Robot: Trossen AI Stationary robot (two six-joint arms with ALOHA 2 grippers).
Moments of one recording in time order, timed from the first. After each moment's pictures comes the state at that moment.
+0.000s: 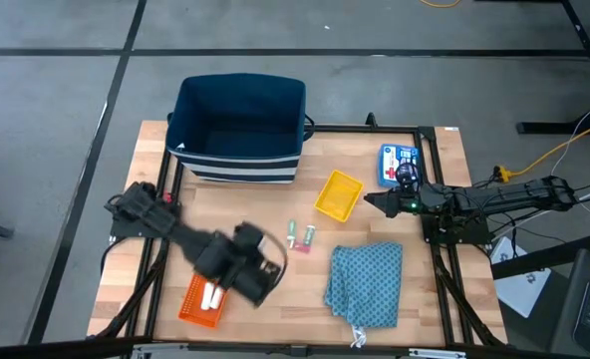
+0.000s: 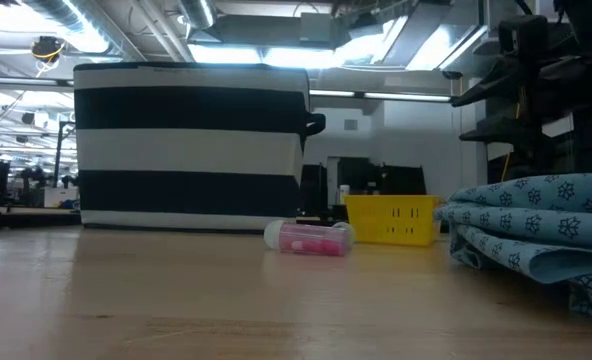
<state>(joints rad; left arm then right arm) -0.59 1.83 1.99 -1.57 -0.36 -1.67 0.12 0.49 0.19 -0.02 0.34 1.09</state>
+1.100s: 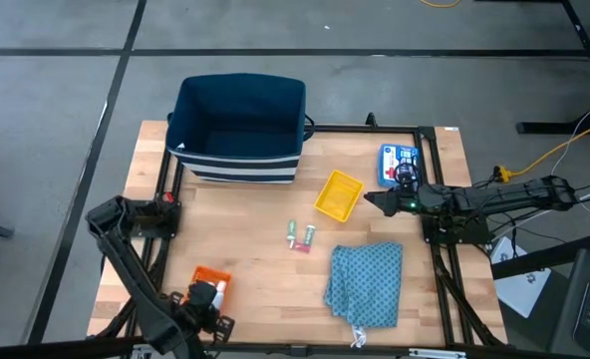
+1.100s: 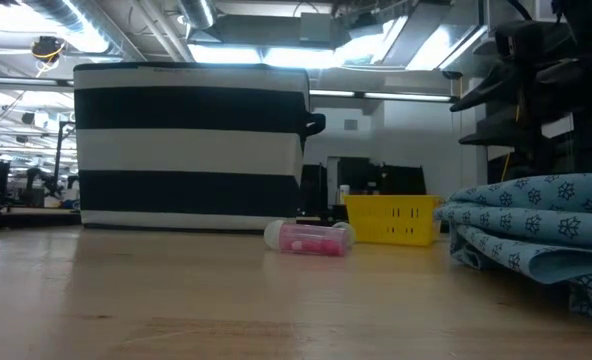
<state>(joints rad) -0.98 1.78 1.56 -1.20 -0.22 -2.18 0.12 0.51 0.19 -0.02 0.38 1.09</state>
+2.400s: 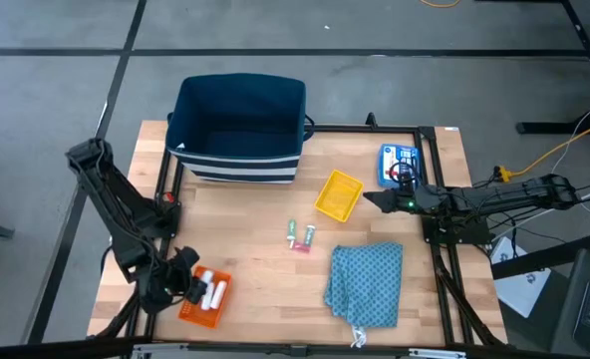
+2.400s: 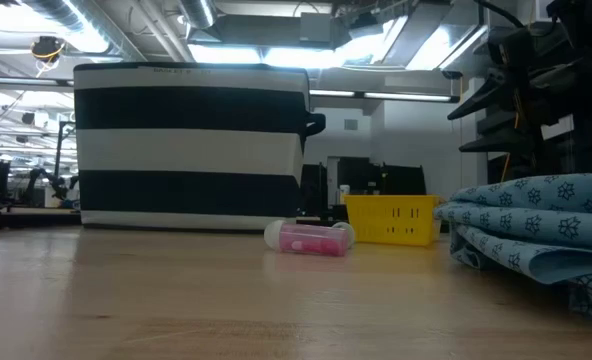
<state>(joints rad) -1.05 1.15 0.74 -0.57 -0.29 -2.12 0.12 0.55 0.19 -0.02 0.42 1.20</state>
